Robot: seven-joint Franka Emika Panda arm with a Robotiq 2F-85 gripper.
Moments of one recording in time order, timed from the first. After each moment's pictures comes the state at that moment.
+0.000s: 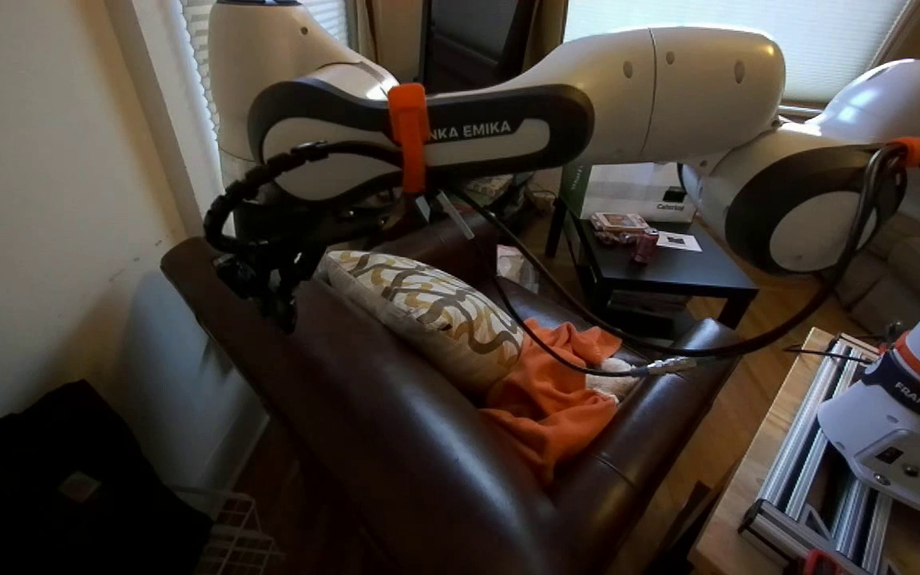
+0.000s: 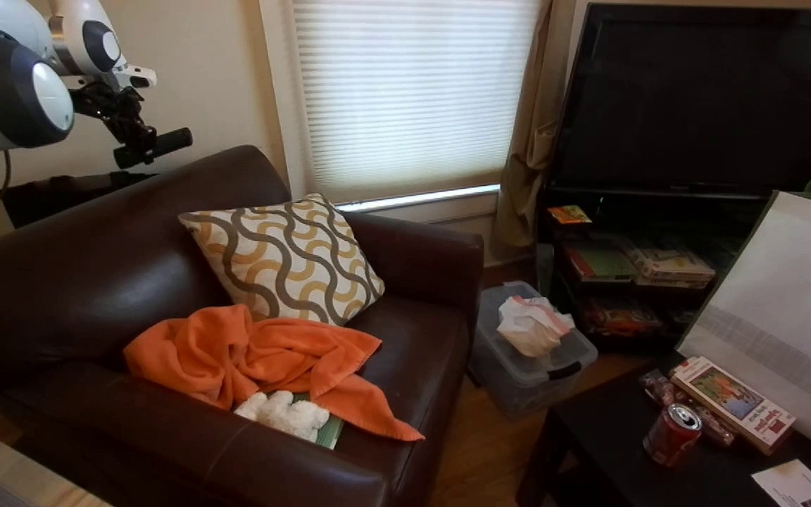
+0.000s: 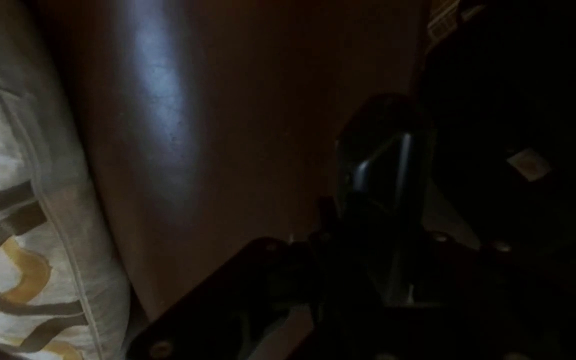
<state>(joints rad) 0.71 1.26 0.01 -0.45 -0.03 1.89 0.70</state>
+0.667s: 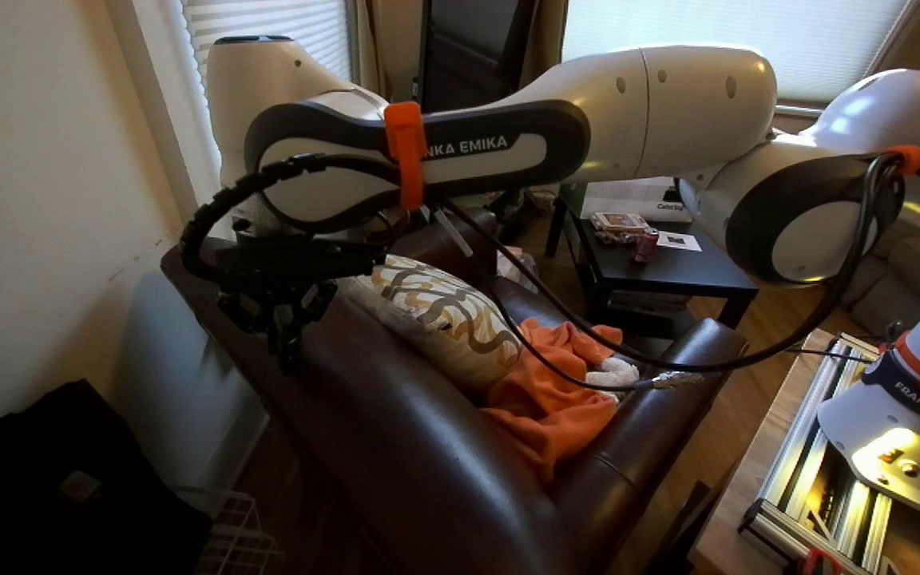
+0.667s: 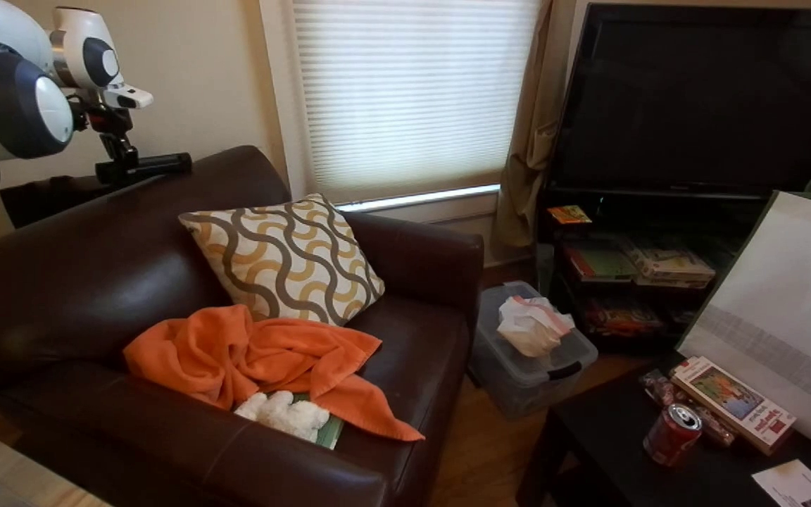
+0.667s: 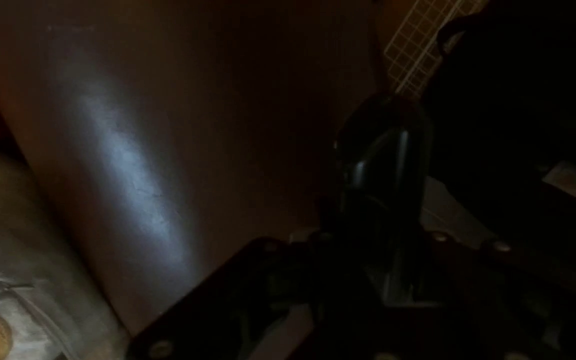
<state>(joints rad) 0.72 1.29 0.05 -0.46 0.02 1.82 0.98</state>
